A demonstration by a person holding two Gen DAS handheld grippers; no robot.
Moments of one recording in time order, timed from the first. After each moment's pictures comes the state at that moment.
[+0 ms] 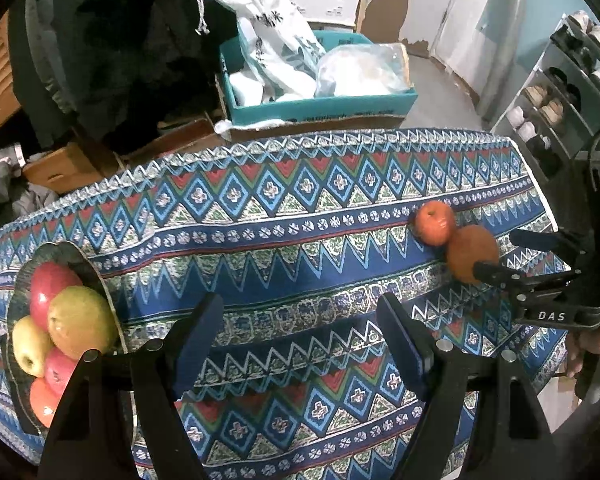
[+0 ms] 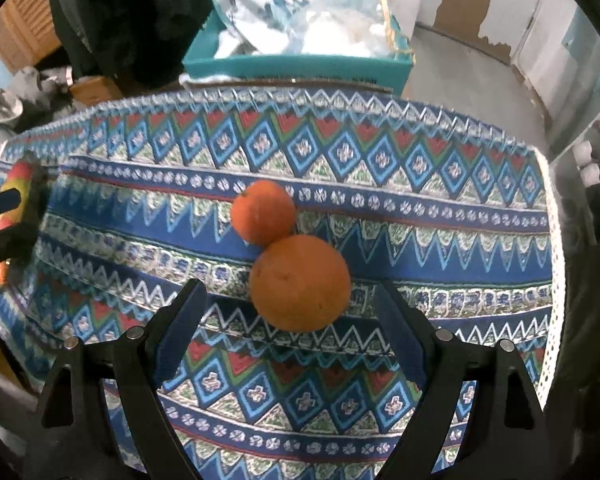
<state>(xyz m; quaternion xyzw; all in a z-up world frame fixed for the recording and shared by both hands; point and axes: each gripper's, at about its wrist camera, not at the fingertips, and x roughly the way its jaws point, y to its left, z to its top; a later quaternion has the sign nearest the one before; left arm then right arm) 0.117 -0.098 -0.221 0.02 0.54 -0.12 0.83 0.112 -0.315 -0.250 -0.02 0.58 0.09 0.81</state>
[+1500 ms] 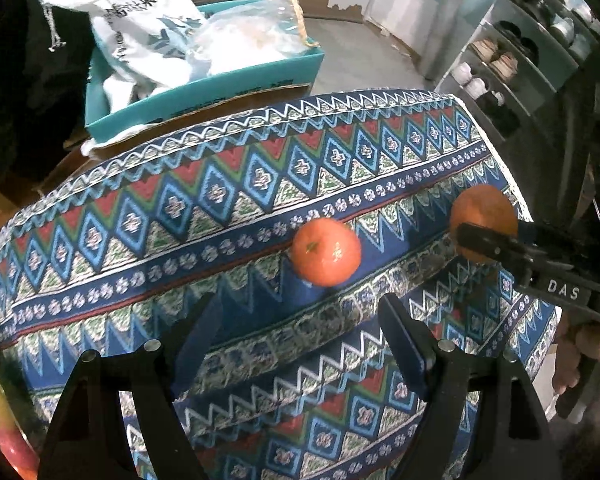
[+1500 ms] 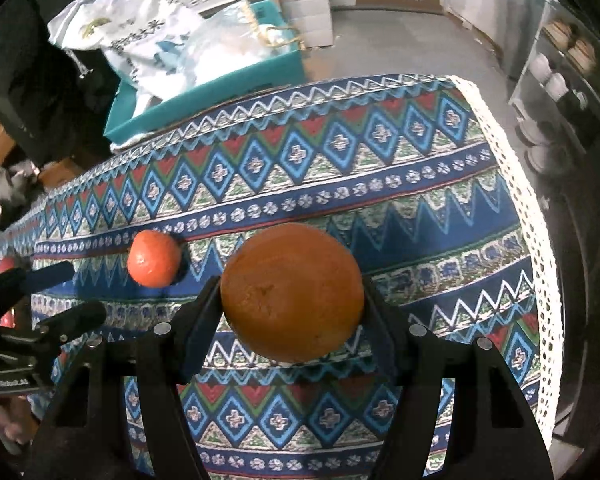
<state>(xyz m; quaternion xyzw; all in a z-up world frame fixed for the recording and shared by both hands) 0.154 -0.219 -0.260 0.05 0.57 -0.23 0.79 0.106 -0.418 -0.255 0.11 0.55 0.01 0.83</state>
